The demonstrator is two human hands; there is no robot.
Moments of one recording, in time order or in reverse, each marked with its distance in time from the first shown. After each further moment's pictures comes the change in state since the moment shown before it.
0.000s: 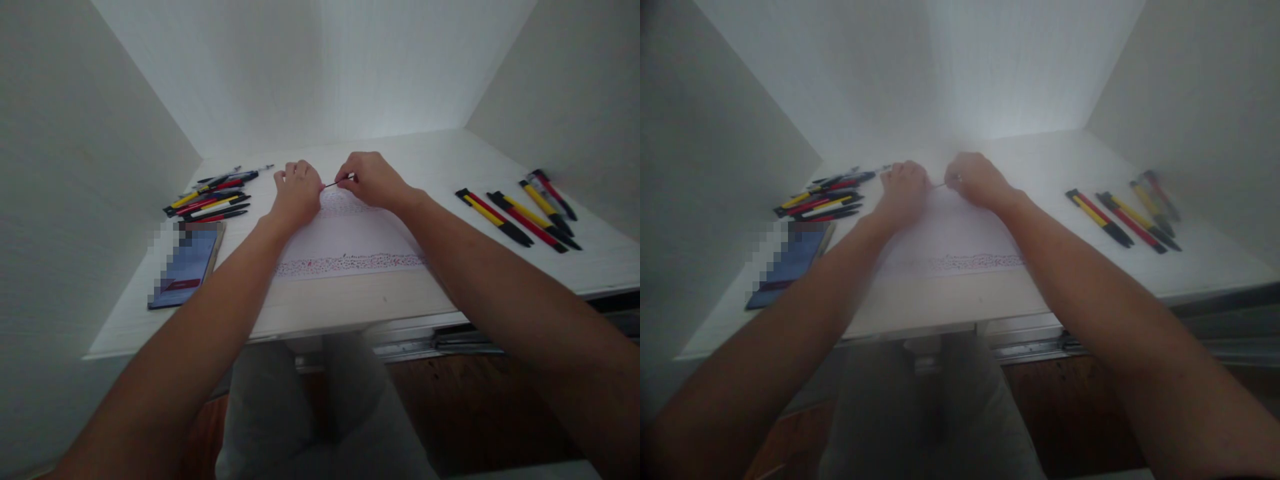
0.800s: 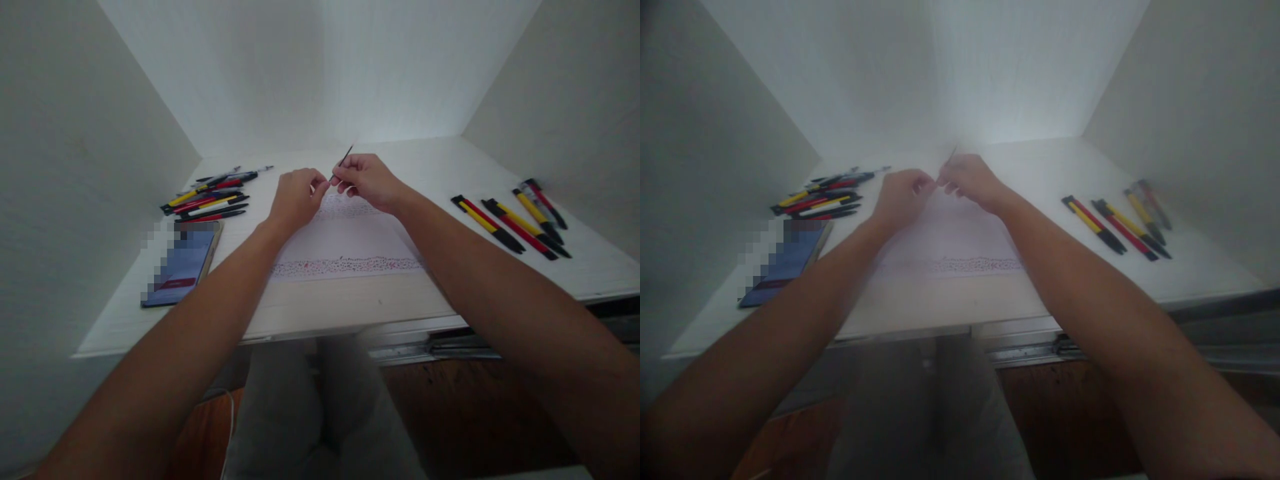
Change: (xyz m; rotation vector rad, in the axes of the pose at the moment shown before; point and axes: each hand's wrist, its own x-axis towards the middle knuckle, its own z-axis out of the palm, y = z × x) left_hand -0.005 -0.004 -0.005 -0.334 0.151 0.096; right_hand 0.003 -0.010 0.007 0.722 0.046 0.326
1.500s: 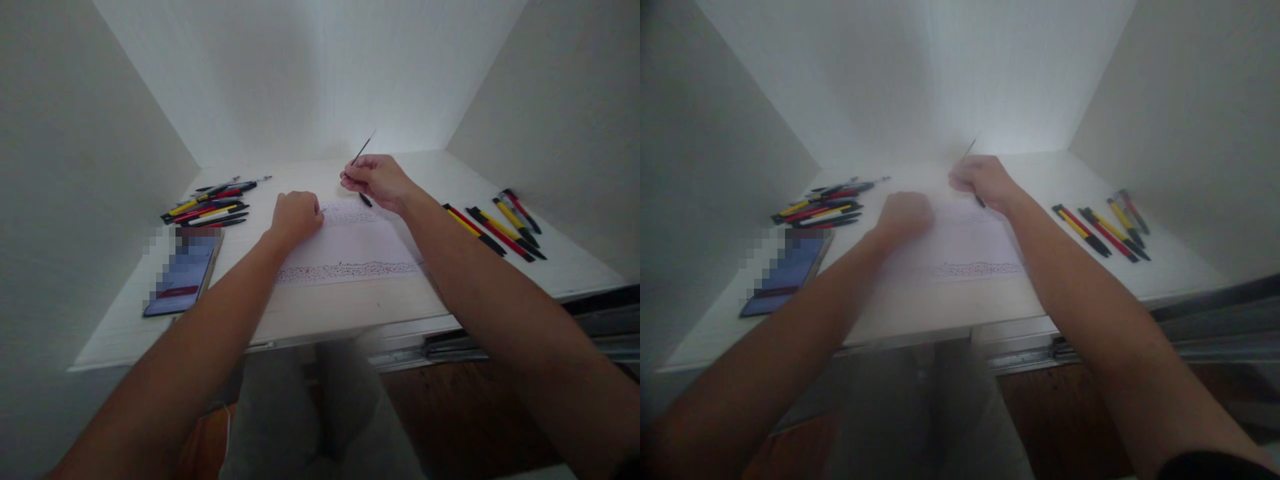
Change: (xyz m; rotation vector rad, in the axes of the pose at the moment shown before) left_hand -0.006 0.000 0.008 0.276 -0.148 -0.013; right_hand -0.001 -0.010 -0.020 0.230 0.149 0.041
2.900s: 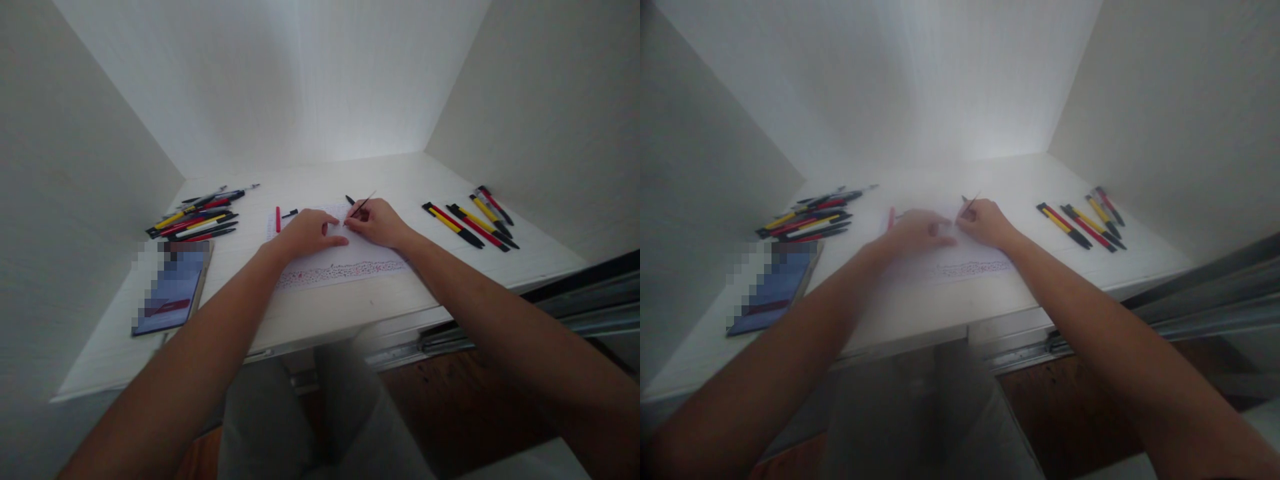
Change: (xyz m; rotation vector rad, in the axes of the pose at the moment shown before) left_hand -0.008 0.024 -0.009 -0.343 -0.288 0.262; right_hand -0.071 0.026 -0.017 -0.565 -0.078 -0.070
